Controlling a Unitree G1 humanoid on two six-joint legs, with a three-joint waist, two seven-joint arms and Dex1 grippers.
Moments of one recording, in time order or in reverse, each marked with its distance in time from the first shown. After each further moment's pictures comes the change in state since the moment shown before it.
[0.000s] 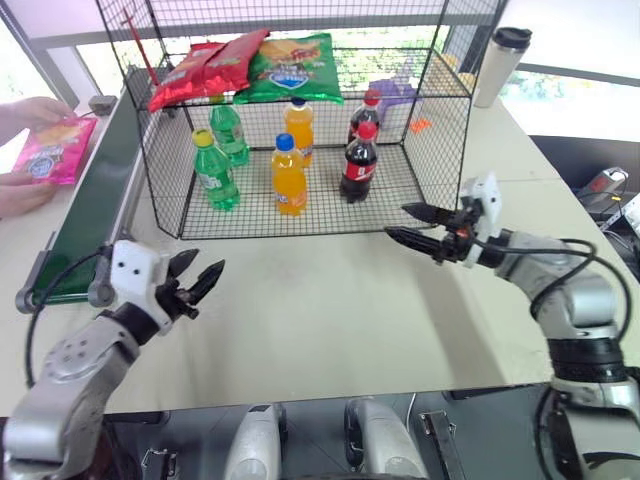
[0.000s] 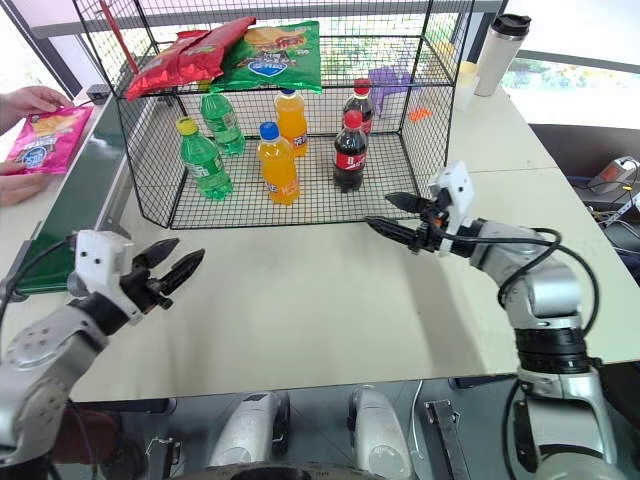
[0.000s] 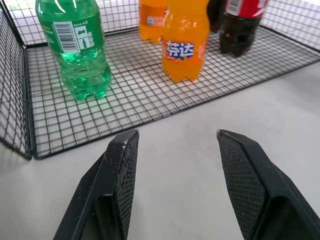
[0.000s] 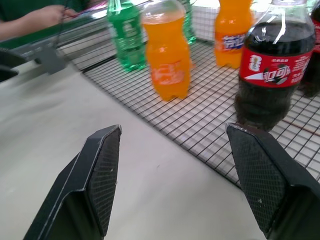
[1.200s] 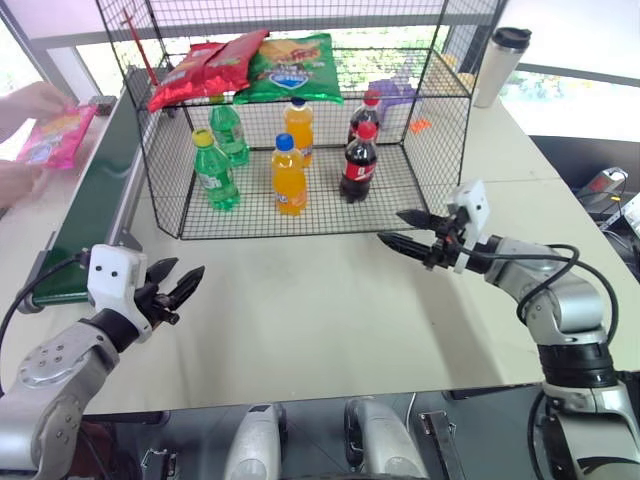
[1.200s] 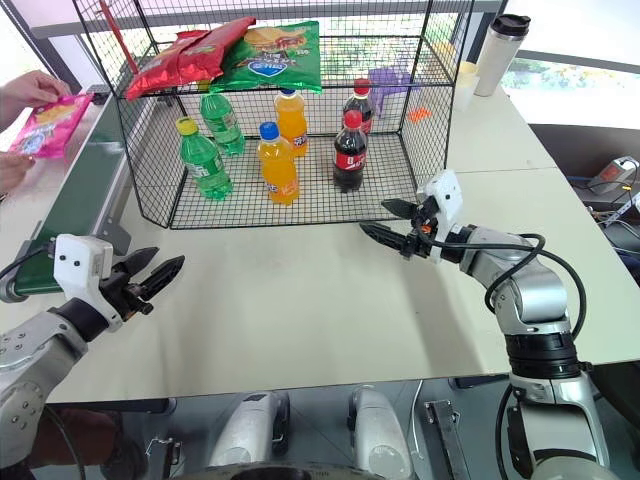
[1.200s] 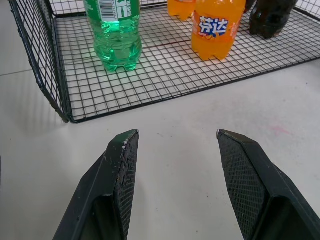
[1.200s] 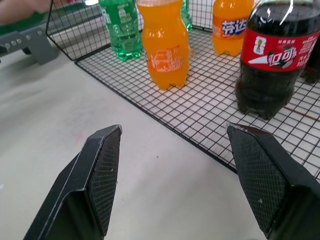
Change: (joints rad) left arm 0.012 0.004 0.037 0.036 0.006 0.051 0.054; right arm 0.012 0.076 0.048 0.010 -0.070 -0.038 -0.096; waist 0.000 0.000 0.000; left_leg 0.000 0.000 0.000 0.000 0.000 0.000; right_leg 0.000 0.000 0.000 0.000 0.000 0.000
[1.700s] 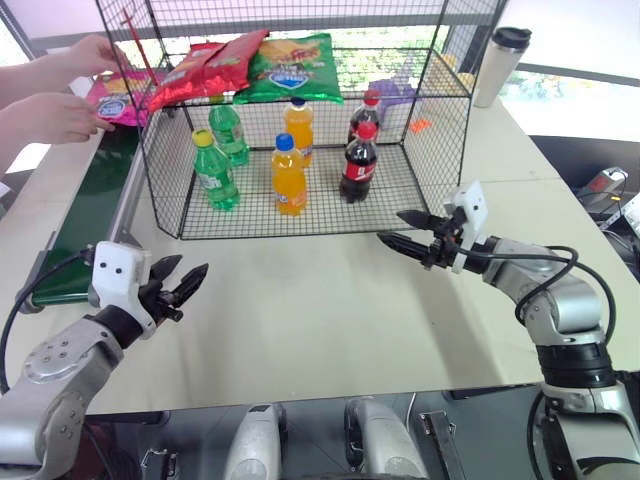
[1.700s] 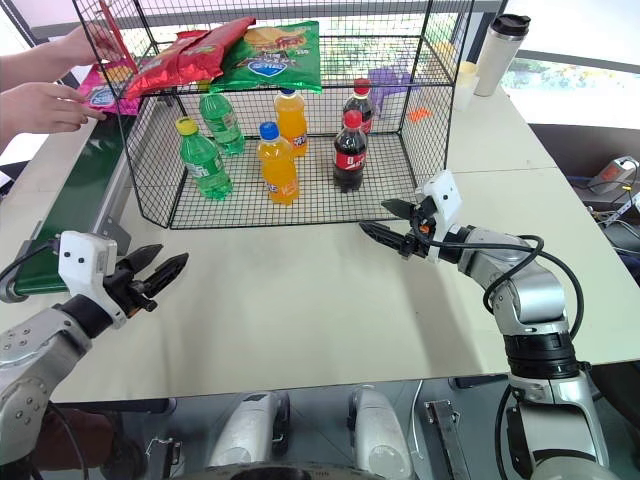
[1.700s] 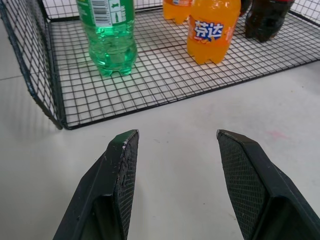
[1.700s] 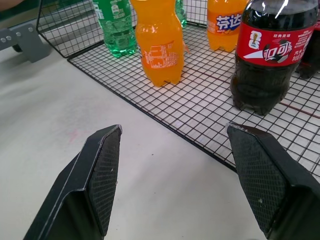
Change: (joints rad) left arm -0.027 -0.010 -0.027 0.006 0.005 0.000 0.006; right arm 0.001 0.002 0.001 -0.001 0.000 0.001 -0.033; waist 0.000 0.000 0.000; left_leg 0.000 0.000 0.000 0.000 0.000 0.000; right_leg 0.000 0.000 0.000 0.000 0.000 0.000
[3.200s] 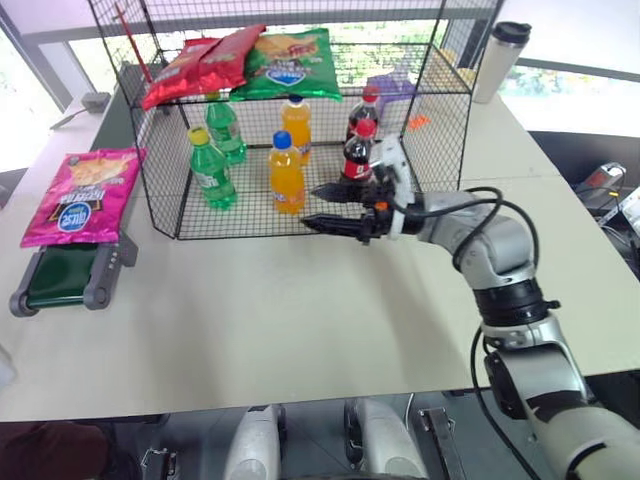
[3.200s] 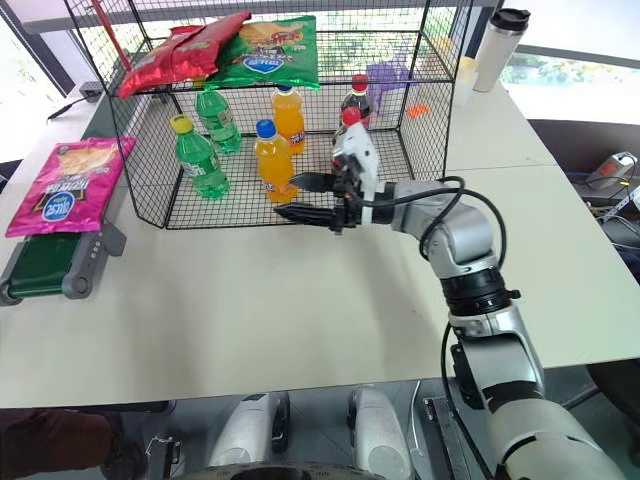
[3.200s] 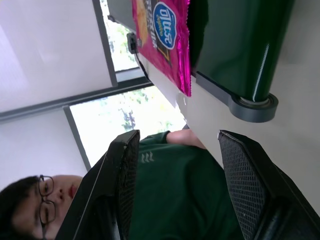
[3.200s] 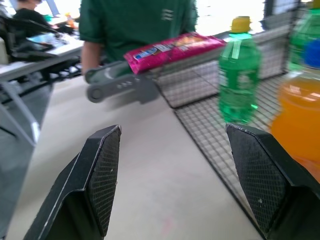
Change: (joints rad) left arm 0.694 0.174 0.647 0.253 1.052 -1.080 -0.022; right arm -0.366 0.209 0.206 0.135 0.031 0.067 0.200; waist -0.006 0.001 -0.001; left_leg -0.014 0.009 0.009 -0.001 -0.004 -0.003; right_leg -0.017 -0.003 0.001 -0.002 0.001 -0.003
